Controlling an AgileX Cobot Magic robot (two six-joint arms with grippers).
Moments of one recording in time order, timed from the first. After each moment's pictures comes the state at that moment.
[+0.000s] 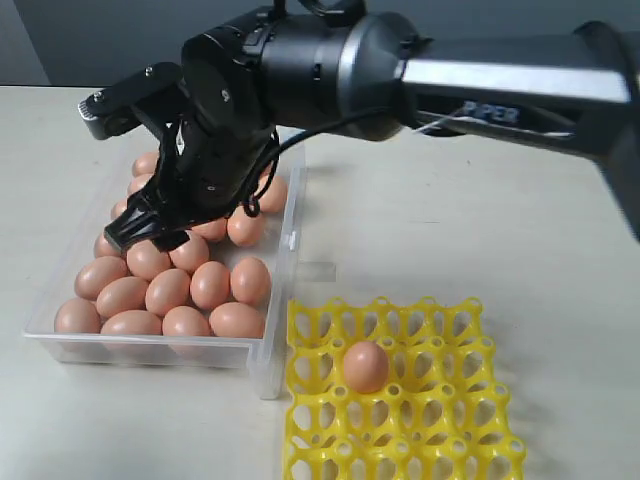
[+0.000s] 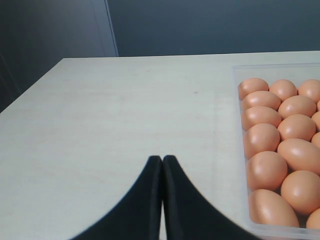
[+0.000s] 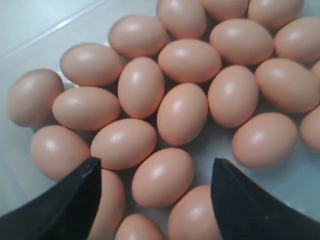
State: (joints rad) left arm 0.28 0.00 0.00 0.00 0.32 0.06; right arm 0.91 2.09 -1.73 0.07 0.80 -0.02
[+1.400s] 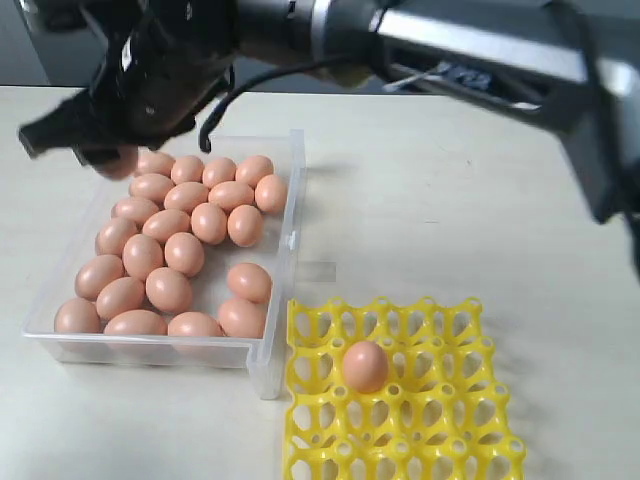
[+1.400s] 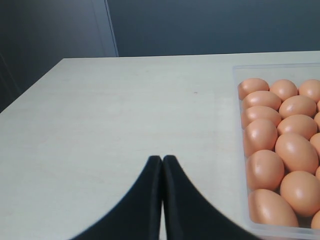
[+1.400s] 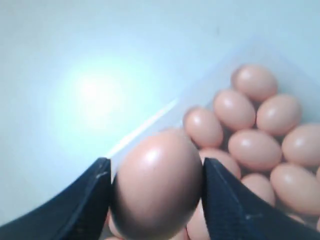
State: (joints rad) left arm 0.28 0.00 0.00 0.00 0.32 0.06; right arm 0.90 2.12 -1.94 0.16 0.72 0.03
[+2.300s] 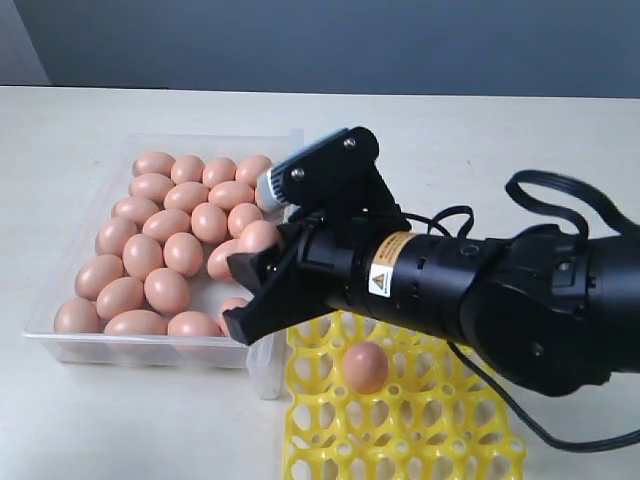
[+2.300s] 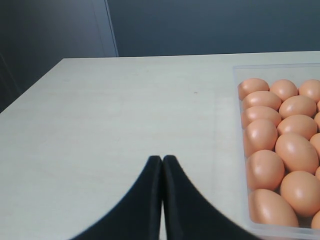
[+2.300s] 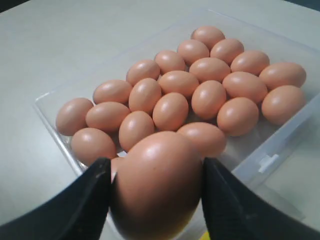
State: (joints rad) left arm 0.28 0.00 0.00 0.00 0.32 0.06; right arm 0.95 1.54 -0.68 0.16 -0.27 0.01
